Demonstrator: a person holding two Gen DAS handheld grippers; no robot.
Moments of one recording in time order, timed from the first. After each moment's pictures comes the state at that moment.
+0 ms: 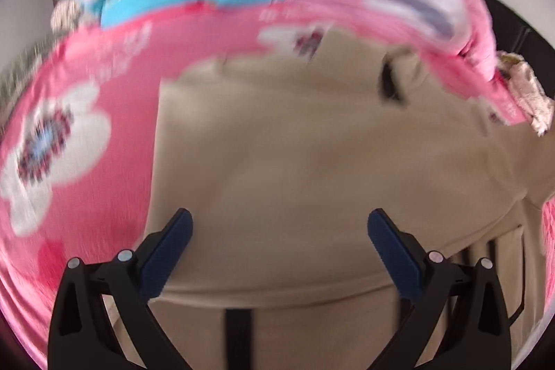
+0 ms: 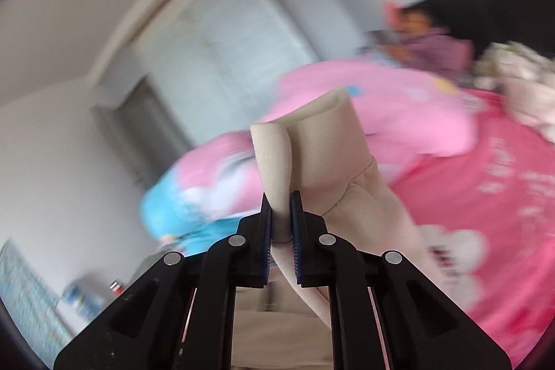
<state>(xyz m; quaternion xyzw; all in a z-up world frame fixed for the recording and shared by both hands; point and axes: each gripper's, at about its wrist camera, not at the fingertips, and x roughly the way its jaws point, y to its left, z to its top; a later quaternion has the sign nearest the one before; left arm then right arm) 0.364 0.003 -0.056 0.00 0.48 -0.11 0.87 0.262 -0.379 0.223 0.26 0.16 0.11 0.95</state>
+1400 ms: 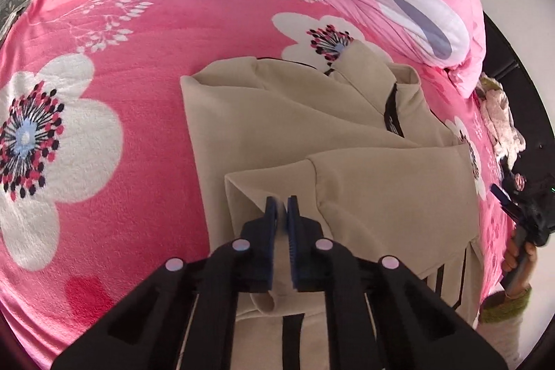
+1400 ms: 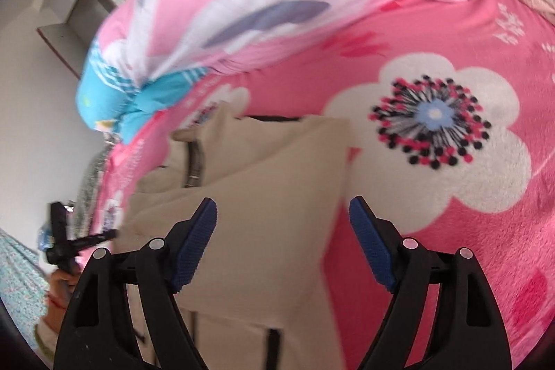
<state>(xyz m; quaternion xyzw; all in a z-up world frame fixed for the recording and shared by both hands) 0.417 0.066 -0.018 -0.09 0.56 -0.18 0.80 0.307 -0.408 0.008 0.24 0.42 0.01 0.87</state>
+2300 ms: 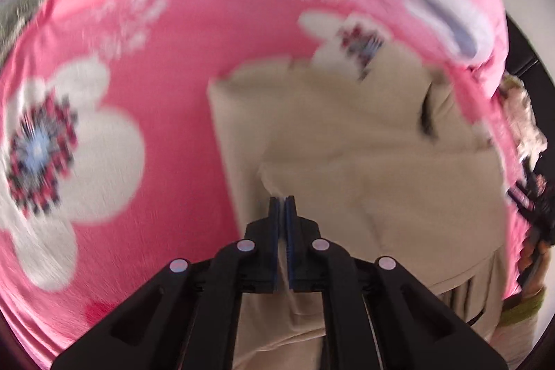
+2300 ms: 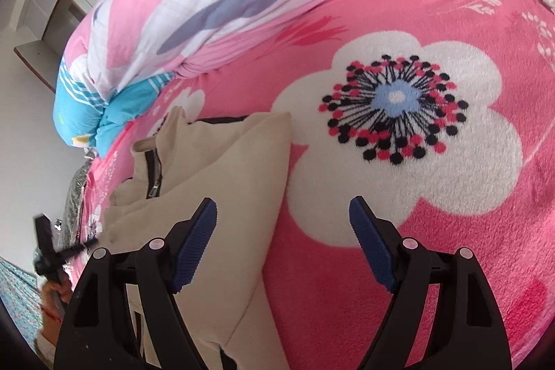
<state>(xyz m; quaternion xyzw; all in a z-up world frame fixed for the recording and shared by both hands) 0.430 0.079 -0.045 -0.06 0.56 -0.15 0.81 0.316 -0.434 -0.016 0.27 0.43 -0.01 0.86</state>
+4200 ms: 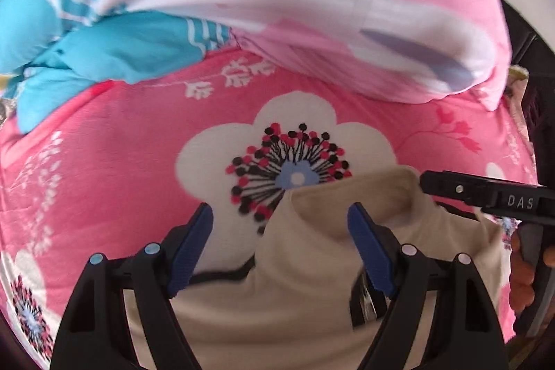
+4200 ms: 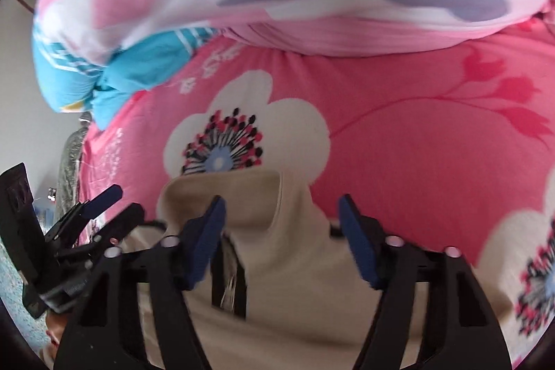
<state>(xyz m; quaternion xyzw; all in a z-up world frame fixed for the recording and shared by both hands) 0.587 -0.102 -0.002 0.04 0.50 -0.17 0.85 0.582 -0.294 -0.020 0.19 0.56 0.07 0.80</state>
